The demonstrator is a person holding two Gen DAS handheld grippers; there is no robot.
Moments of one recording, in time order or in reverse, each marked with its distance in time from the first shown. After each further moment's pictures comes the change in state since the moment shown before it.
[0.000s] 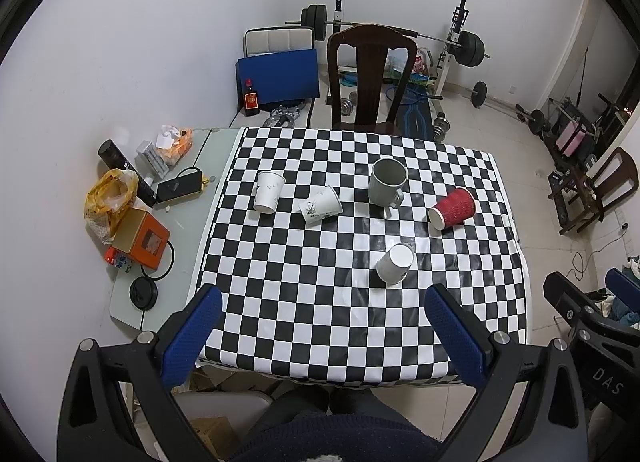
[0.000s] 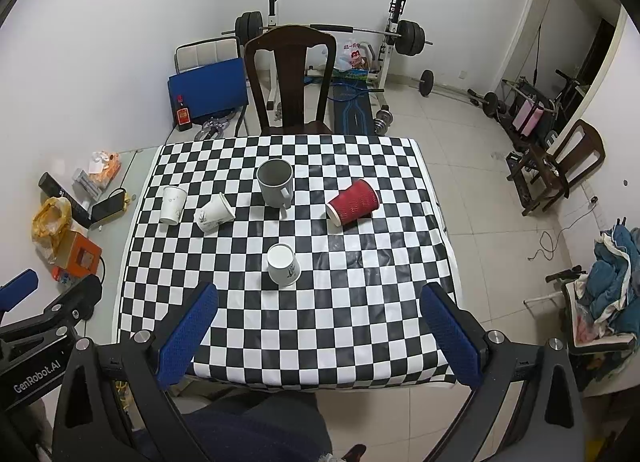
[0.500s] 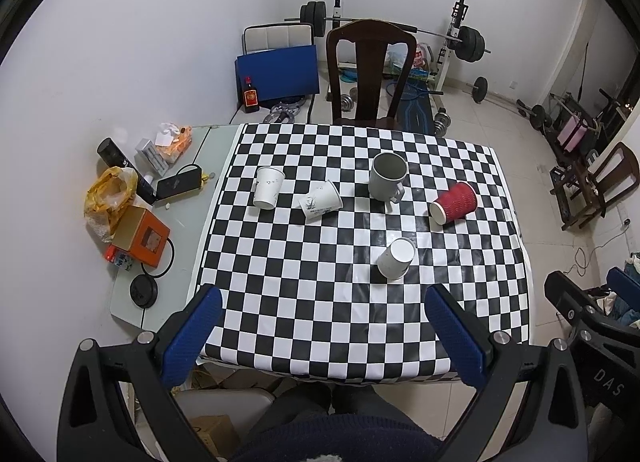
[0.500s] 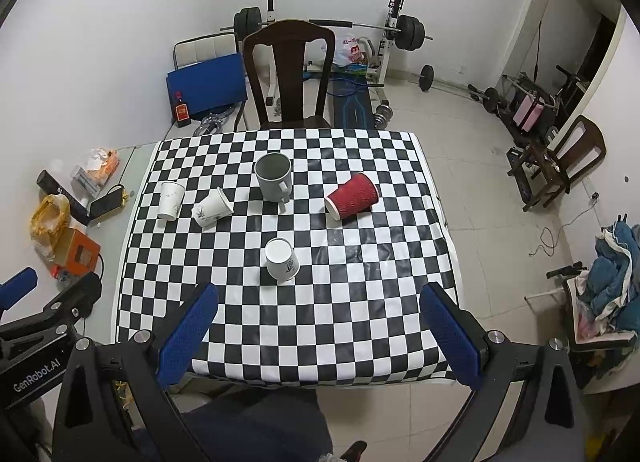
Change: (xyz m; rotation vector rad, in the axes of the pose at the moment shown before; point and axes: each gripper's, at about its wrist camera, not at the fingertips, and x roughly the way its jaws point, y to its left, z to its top) left arm 0.002 -0.004 0.000 -0.005 0.006 0.000; right arm 0.003 -0.002 -0.001 -0.001 0.001 0.000
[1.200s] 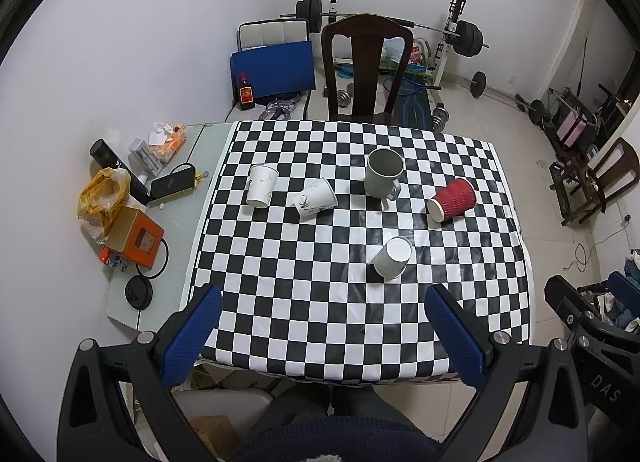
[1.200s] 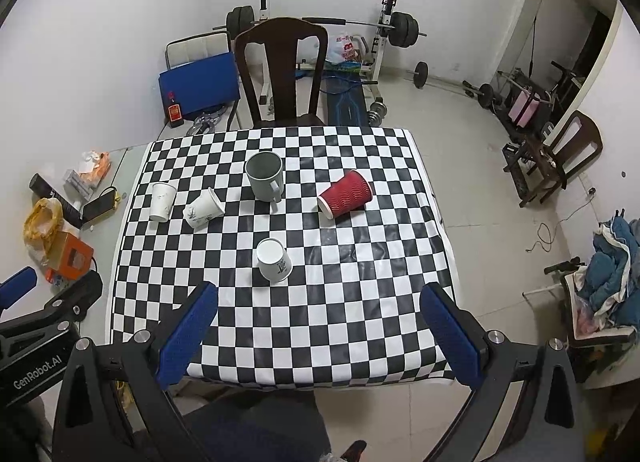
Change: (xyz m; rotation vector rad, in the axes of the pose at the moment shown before) left arm 0.004 -0.009 0.002 0.000 0.008 0.000; right arm 0.000 -0.005 -0.006 -0.006 0.005 0.004
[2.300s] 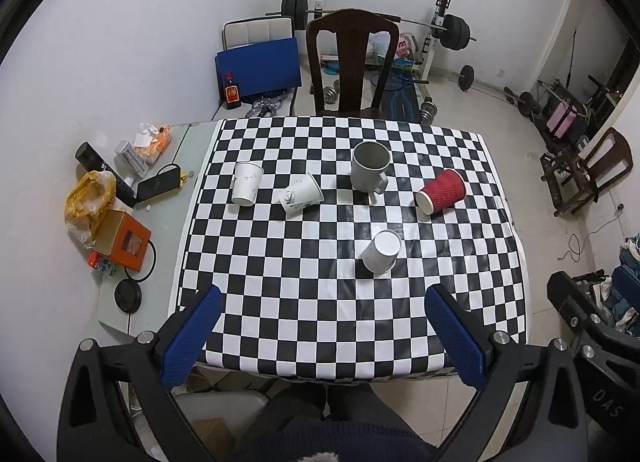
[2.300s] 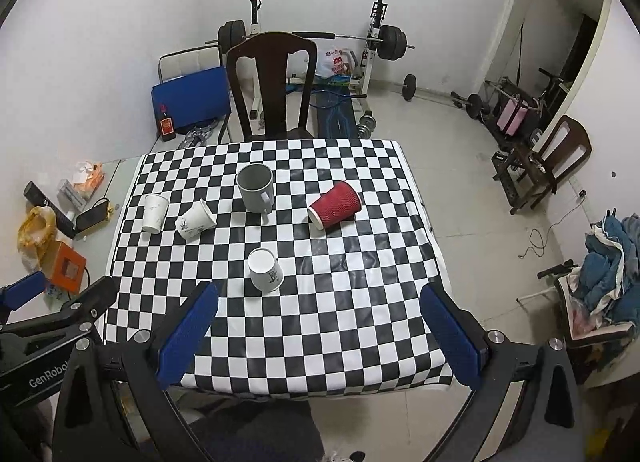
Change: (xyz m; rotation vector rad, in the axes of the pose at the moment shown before) left arm 0.006 -0.017 -0.005 0.009 0.001 -0.014; right arm -0.002 -0.003 -0.007 -0.009 -0.027 -0.013
